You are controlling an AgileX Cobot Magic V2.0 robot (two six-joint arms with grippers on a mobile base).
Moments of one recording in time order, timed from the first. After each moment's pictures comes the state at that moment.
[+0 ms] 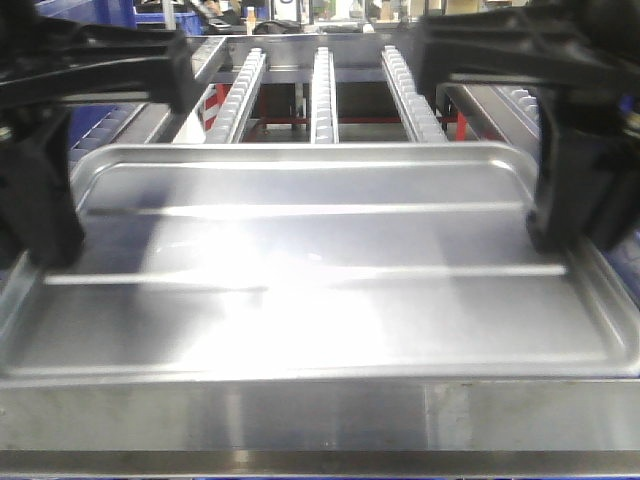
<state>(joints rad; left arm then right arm) -1.07 1.27 -0.95 0.37 1.02 -1.11 0.88 1.25 -0.93 -0.33 0.99 1.10</state>
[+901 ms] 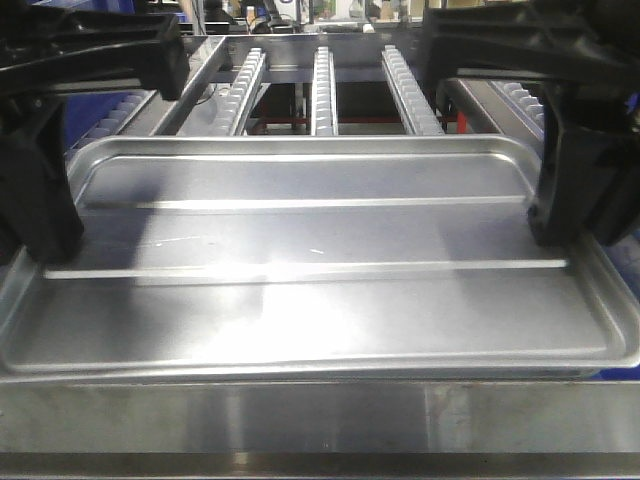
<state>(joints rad) -1.05 1.26 -0.95 0.37 1.00 -1.12 0.89 1.24 -0.93 -0.36 0.97 1.11</state>
